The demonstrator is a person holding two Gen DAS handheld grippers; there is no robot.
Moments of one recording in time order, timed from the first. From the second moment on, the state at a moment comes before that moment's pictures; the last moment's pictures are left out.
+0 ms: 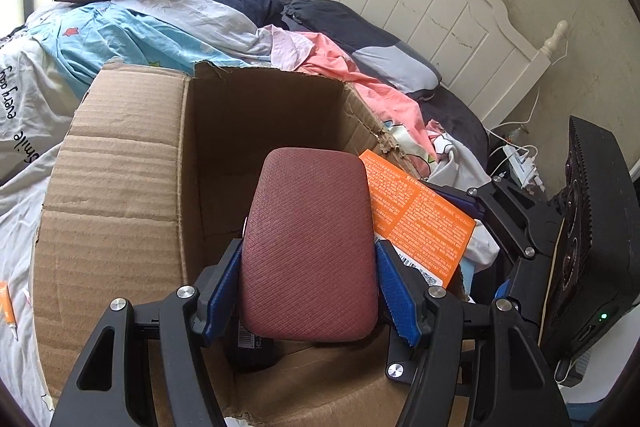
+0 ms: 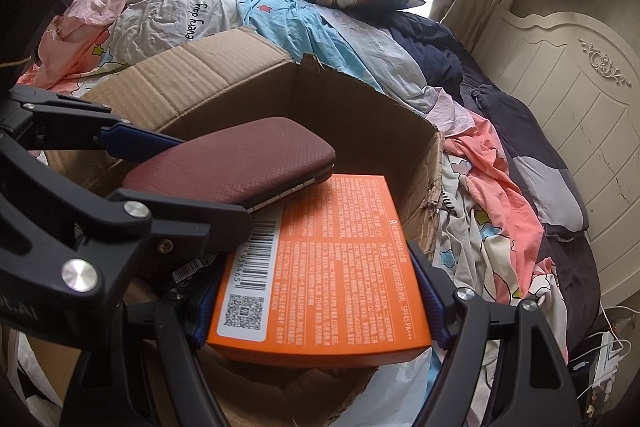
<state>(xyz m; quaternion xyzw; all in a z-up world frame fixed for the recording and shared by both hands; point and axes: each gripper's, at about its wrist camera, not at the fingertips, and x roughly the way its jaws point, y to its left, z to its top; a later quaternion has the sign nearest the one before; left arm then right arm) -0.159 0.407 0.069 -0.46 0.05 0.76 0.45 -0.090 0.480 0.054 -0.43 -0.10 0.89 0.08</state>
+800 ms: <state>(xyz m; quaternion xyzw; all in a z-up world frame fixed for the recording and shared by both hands) -0.157 0.400 0.071 -0.45 0.06 0.76 0.46 -0.086 0.477 0.052 -0.44 -0.09 0.89 0.06</state>
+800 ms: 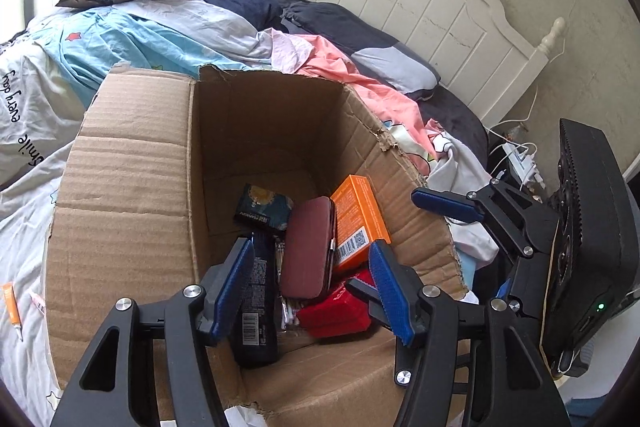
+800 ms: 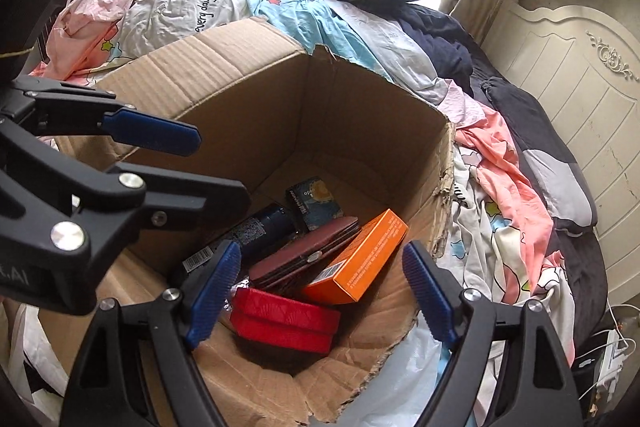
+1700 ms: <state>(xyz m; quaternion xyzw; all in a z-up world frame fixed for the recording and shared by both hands) -0.118 0.324 0.081 -0.43 0.06 0.81 0.40 -0.068 0.455 0.069 -0.42 -0.06 0.90 0.06</state>
